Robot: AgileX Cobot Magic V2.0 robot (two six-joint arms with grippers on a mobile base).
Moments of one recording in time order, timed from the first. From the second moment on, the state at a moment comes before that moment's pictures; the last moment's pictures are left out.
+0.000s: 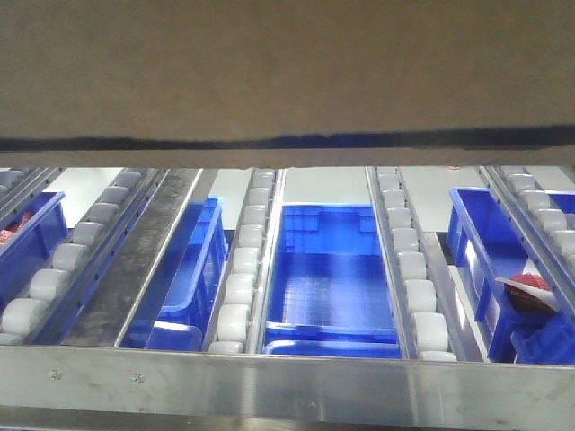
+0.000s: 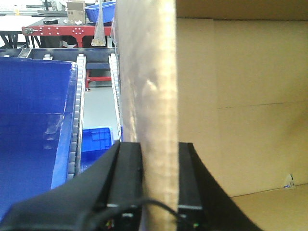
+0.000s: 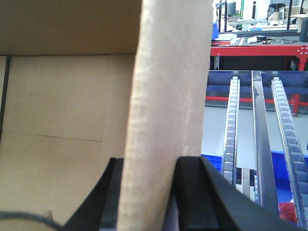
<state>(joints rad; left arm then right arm) -0.31 0.06 -0.87 -0.07 0.88 0.03 -0.05 0.06 -0.90 0.35 0.89 -0.08</state>
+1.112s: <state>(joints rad) -0.31 0.06 -0.86 -0.07 0.88 0.03 -0.05 0.06 -0.90 0.35 0.89 -0.08</state>
